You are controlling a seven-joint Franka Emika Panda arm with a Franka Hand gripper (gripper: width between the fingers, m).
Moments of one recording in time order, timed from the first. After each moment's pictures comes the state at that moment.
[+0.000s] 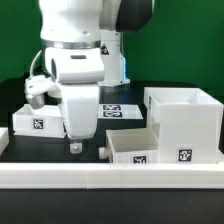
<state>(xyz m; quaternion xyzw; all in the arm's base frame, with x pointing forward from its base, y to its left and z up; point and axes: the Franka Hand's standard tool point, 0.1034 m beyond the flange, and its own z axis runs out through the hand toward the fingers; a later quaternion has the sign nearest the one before) 0.577 -0.080 0.029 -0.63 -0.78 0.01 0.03</state>
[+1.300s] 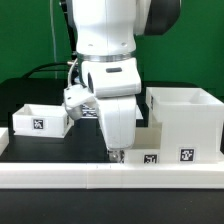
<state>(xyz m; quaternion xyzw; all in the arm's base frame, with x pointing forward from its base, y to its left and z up) 0.580 -0.016 0.023 -0.67 -0.74 0.00 0.05</state>
